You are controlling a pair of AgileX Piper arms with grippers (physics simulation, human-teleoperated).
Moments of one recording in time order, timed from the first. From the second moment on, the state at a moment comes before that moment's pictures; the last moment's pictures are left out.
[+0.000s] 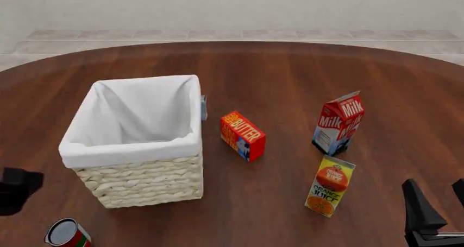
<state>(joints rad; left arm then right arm) 0.10 0.62 -0.79 1.05 0.13 0.00 0.00 -0.02 0.02 0.00</state>
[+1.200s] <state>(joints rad) 0.09 0.75 -0.63 1.00 0.07 0.00 0.00 -0.02 0.02 0.00</state>
